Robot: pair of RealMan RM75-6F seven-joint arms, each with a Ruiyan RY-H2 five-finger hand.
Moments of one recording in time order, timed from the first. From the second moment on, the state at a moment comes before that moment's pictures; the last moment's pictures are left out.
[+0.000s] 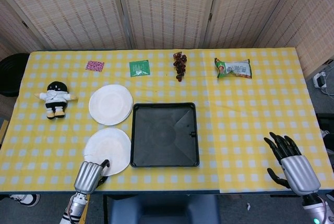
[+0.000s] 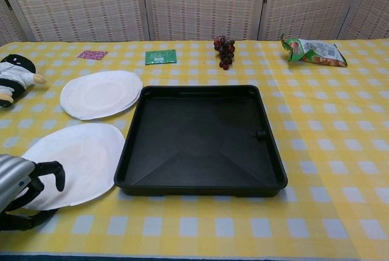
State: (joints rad) left arm -0.14 -1.86 0.05 -1.00 1.69 1.47 0.23; right arm 0.06 -1.05 -0.07 -1.70 -1.67 1.45 -0.02
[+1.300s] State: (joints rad) left arm -0.23 -1.78 -0.08 -1.05 1.76 1.75 0.26; right arm 0.07 -1.06 -0.07 -1.71 -1.65 1.41 -0.04
